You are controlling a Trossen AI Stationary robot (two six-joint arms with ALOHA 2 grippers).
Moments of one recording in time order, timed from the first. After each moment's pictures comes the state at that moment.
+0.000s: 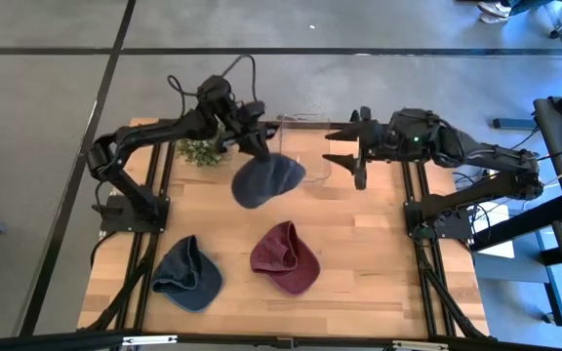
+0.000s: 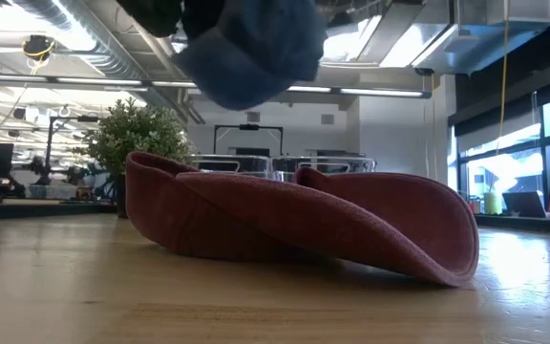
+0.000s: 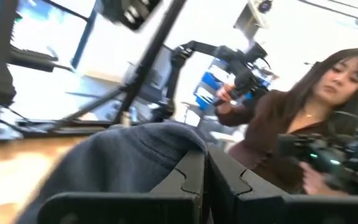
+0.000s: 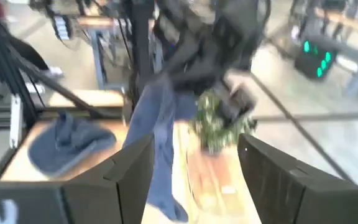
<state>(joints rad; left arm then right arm) 0.57 1.57 1.21 0.64 1.41 -0.75 -0.09 1.15 1.37 -0.47 0.07 -0.05</state>
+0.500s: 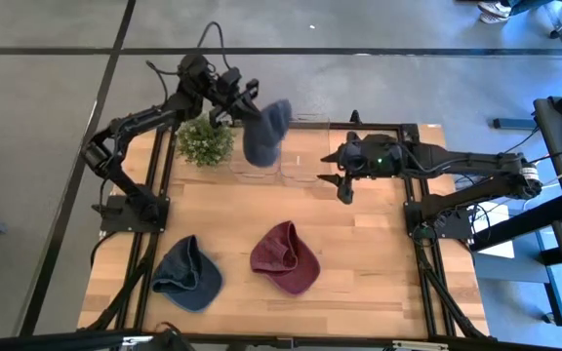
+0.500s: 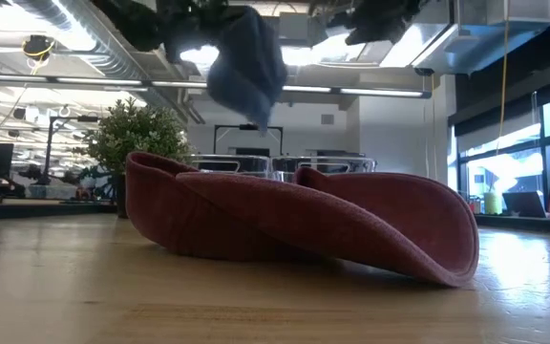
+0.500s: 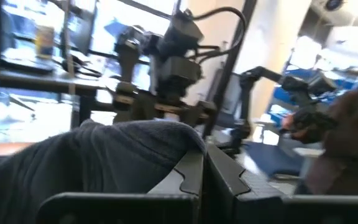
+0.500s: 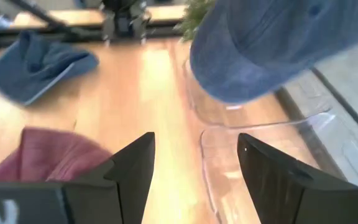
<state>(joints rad) 0.85 1.57 1.21 0.63 1.38 -0.49 -0.09 1.17 1.10 -0.45 0.13 0.02</state>
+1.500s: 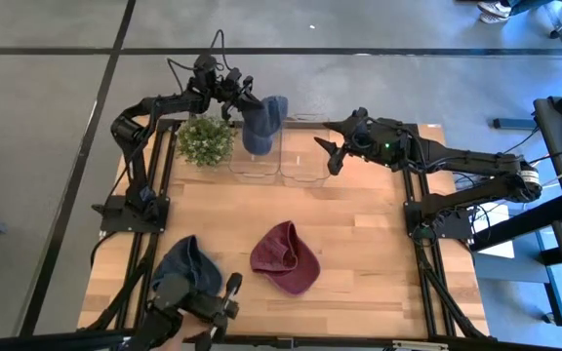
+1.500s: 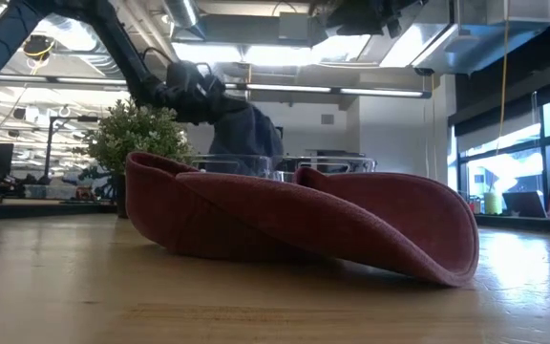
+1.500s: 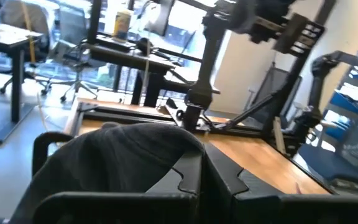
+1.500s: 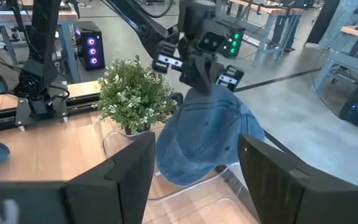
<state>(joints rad) 1.06 1.93 1.21 0.73 1.39 -0.27 -0.20 1.17 1.07 -0.15 0.33 0.00</state>
